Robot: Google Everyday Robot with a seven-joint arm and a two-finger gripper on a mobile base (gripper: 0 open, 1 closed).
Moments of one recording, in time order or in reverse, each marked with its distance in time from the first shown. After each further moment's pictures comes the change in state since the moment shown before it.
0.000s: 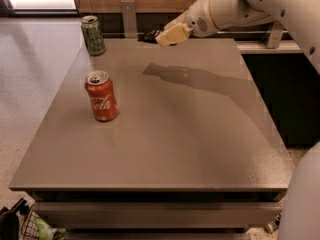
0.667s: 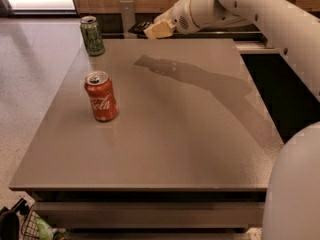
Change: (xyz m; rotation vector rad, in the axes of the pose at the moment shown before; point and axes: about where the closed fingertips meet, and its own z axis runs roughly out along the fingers) arm -0.025 -0.024 0.044 0.117 -0.045 -0.020
